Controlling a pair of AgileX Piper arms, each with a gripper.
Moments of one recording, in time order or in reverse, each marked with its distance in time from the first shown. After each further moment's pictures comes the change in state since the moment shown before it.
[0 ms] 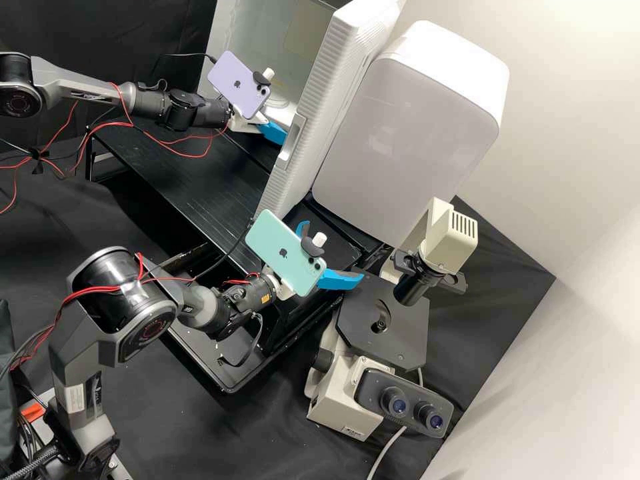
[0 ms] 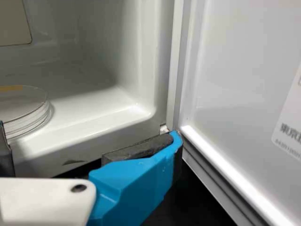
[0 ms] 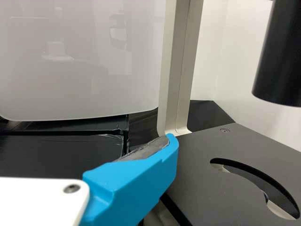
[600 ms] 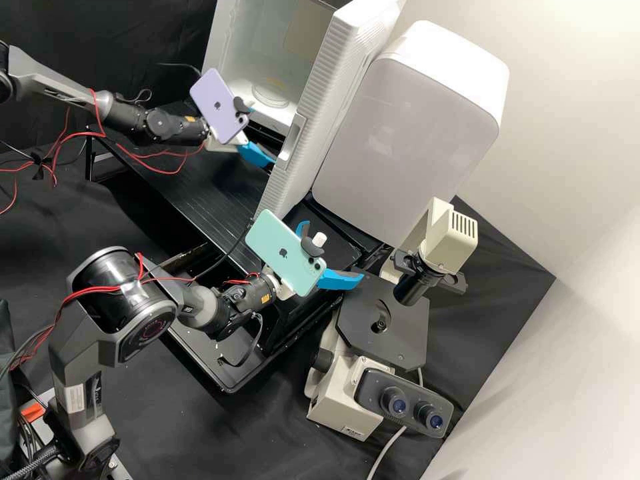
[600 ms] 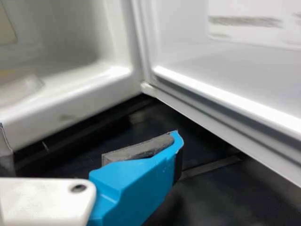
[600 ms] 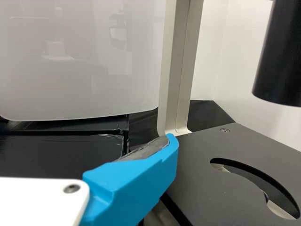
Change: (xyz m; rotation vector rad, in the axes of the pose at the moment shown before) left arm -0.053 -0.047 0.002 0.157 -0.071 -0.039; right arm 0.000 0.000 0.000 0.000 0.000 0.000
